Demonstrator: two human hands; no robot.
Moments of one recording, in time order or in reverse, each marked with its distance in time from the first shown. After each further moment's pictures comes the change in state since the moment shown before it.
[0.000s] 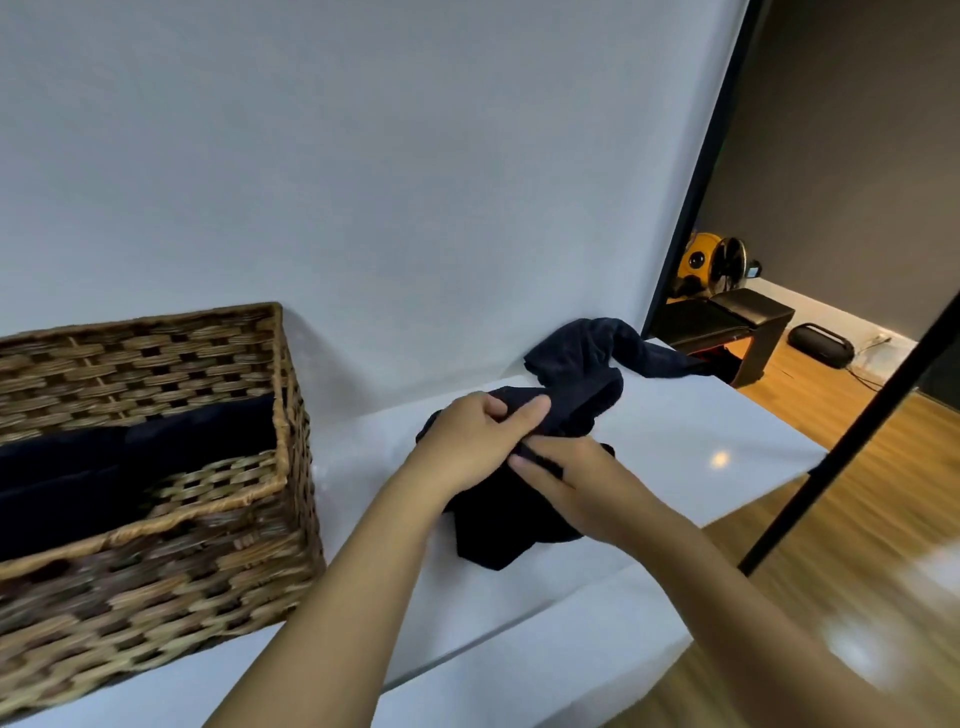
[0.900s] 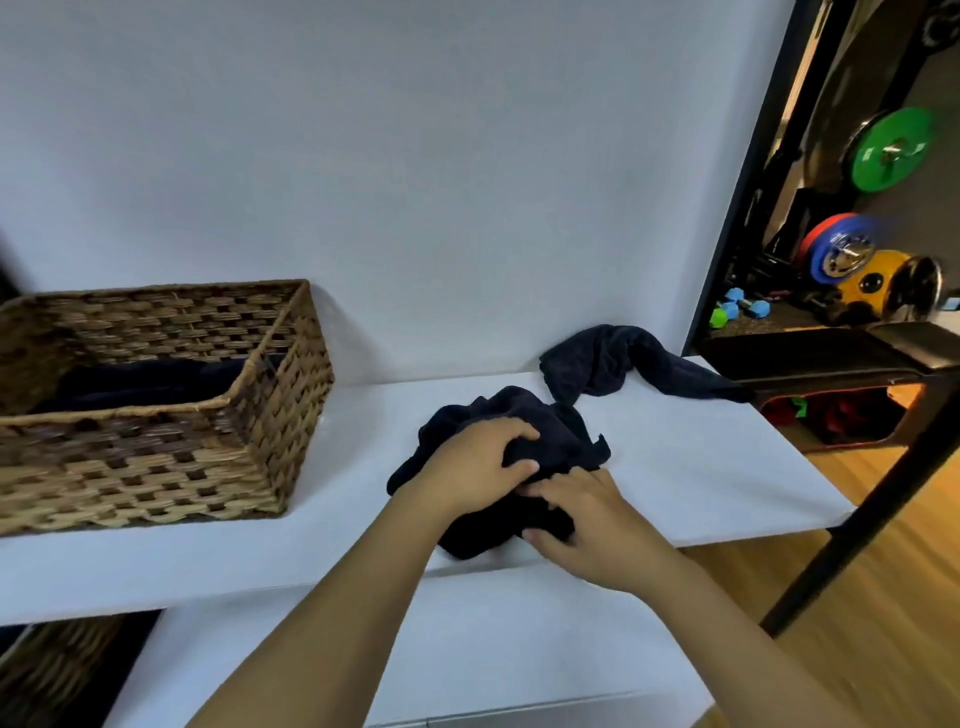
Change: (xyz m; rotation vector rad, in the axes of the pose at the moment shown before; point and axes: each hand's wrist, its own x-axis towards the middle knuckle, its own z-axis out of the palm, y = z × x) left_hand -0.014 0.023 0.107 0.425 0.102 0.100; right_hand -0.053 0.132 -0.041 -0.194 -0.220 -0.334
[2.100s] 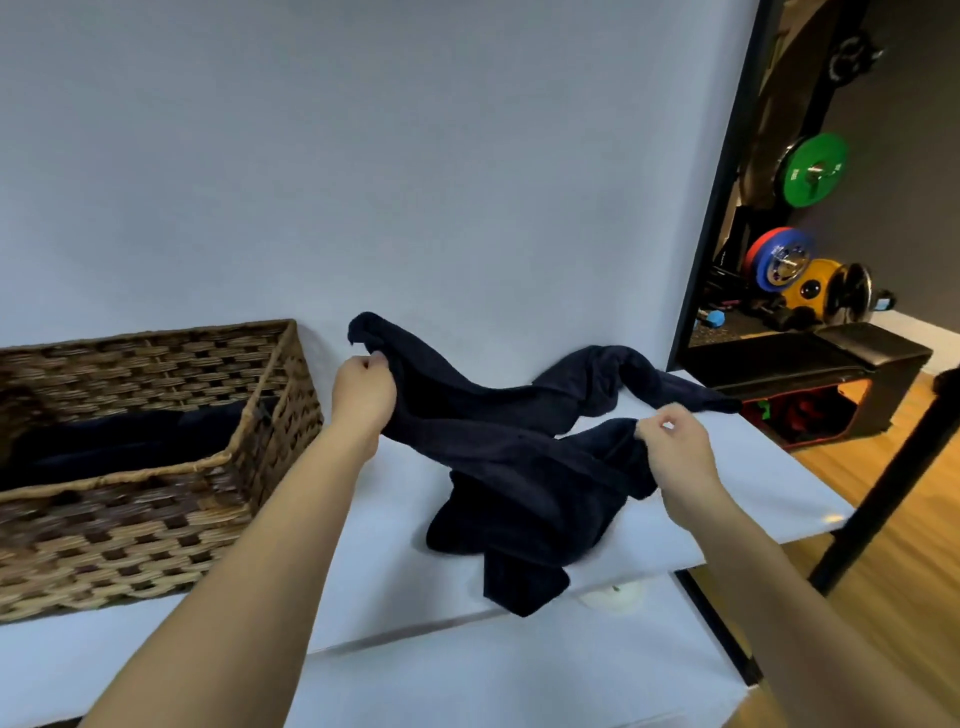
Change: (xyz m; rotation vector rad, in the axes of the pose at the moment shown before) left_hand 0.040 -0.054 -0.109 -0.679 0.559 -0.439; right_hand 0.040 0.024 -0.062 0.820 0.729 0.794
